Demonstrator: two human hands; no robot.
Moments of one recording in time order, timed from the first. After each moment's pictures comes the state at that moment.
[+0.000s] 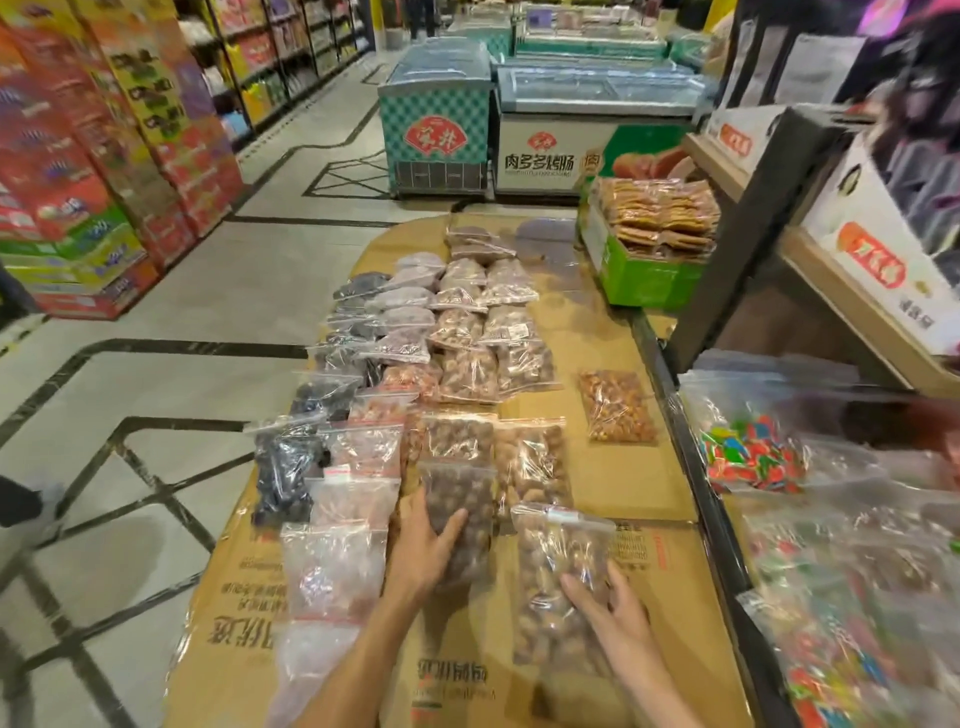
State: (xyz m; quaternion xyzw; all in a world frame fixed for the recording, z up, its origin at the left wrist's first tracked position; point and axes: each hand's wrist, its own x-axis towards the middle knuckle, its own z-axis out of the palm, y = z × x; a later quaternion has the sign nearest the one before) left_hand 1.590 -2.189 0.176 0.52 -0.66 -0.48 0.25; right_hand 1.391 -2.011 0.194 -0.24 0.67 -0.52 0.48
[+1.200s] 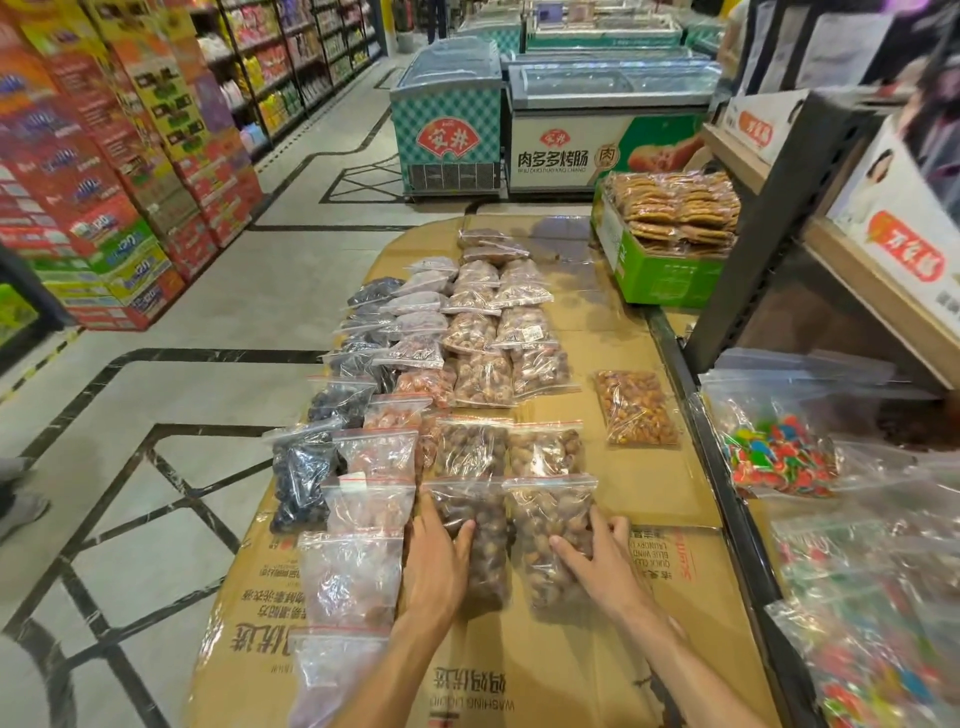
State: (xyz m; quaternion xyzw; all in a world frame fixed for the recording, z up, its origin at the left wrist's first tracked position) left_hand 1.583 -2.182 0.166 0.62 -0.67 -0.35 0.22; right_hand 1.372 -2.088 0.190 -0.39 0.81 -0.27 0.36
